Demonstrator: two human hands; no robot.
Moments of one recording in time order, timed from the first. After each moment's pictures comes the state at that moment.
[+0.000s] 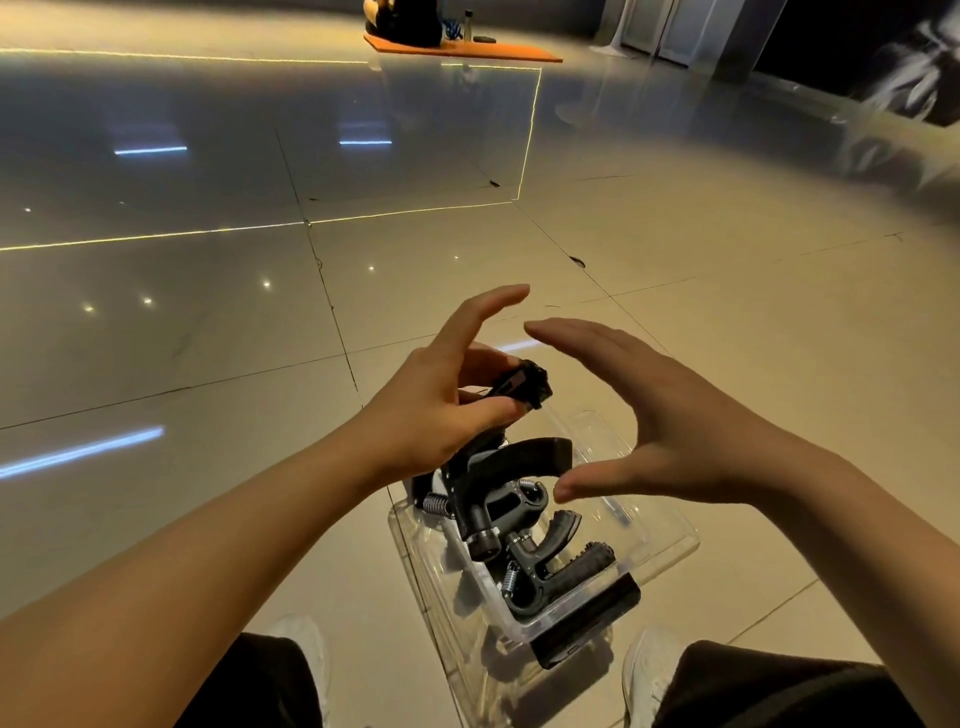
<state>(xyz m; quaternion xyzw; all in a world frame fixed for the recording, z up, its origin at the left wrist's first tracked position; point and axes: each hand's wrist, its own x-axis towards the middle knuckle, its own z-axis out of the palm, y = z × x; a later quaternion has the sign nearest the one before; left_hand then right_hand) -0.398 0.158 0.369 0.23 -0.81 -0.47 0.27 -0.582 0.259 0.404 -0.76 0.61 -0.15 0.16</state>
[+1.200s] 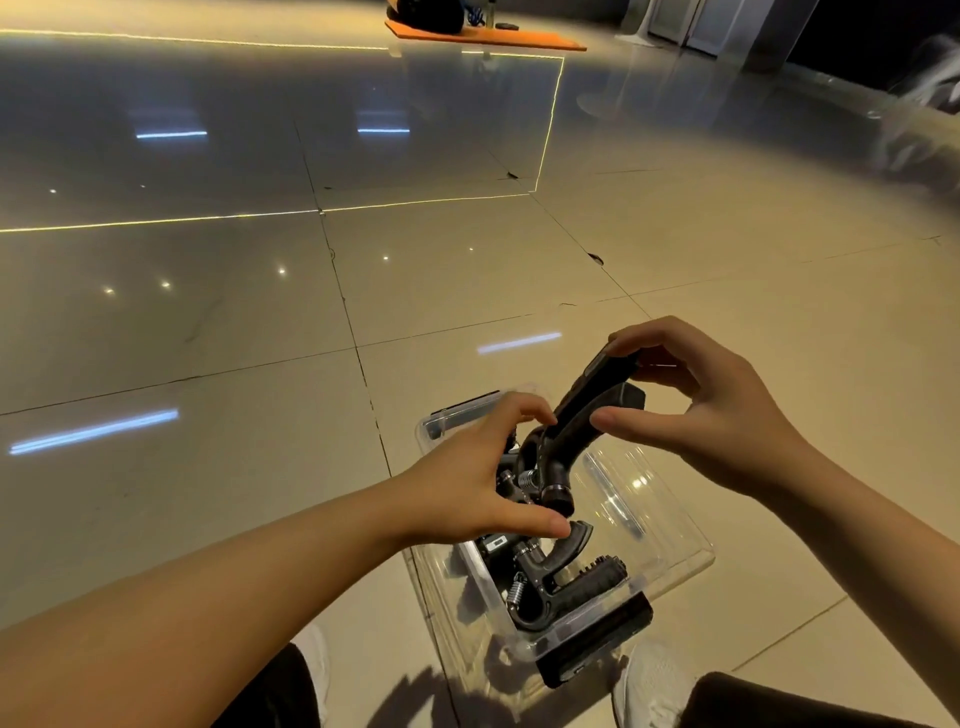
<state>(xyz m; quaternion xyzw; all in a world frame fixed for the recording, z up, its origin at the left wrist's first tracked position) -0.412 0.160 0.316 0.23 -0.83 -0.49 0.12 -0.610 0.239 0.378 -0.63 0.65 -0.38 0.20</state>
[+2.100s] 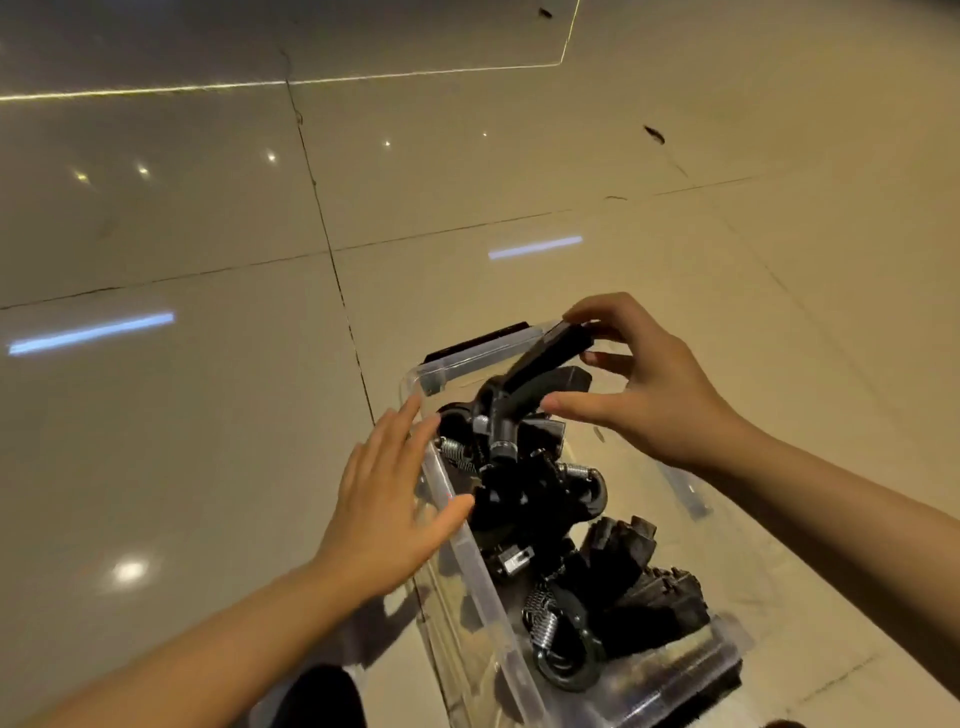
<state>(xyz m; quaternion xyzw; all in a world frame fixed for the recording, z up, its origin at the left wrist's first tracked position) -0.401 0.093 0.090 0.44 -0.84 -0.28 0.14 -0.635 0.113 0.205 -0.59 0.66 -0.33 0.31</state>
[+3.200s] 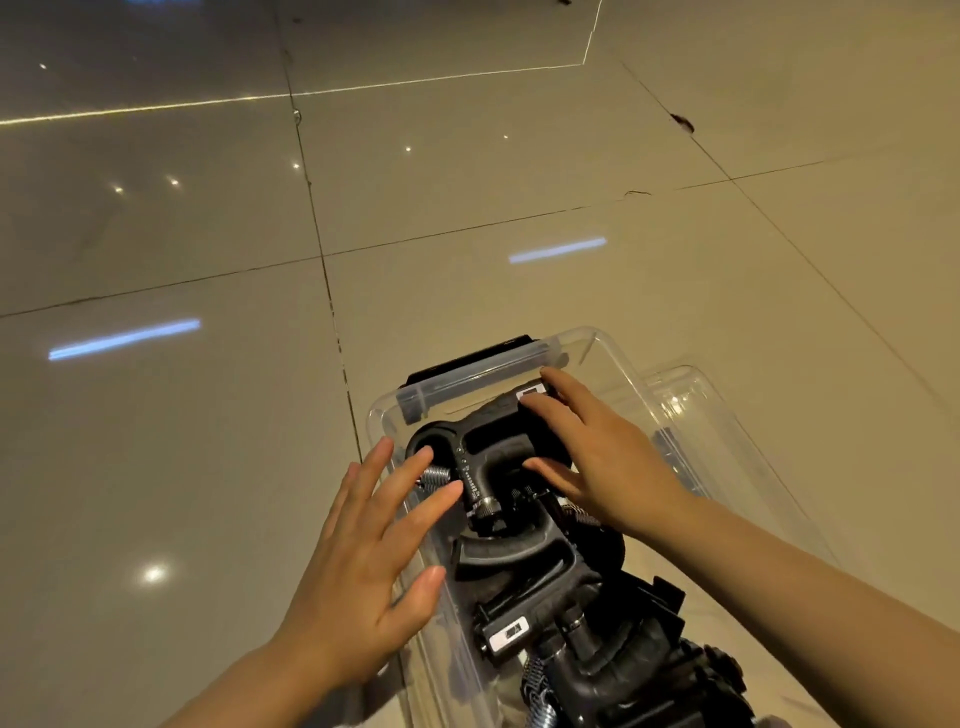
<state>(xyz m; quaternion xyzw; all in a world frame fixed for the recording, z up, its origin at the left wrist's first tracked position) -0.411 0.092 0.052 0.36 -0.88 -0.23 0.21 -0.665 0.095 0.076 -0.74 0.65 -0.11 0.13</state>
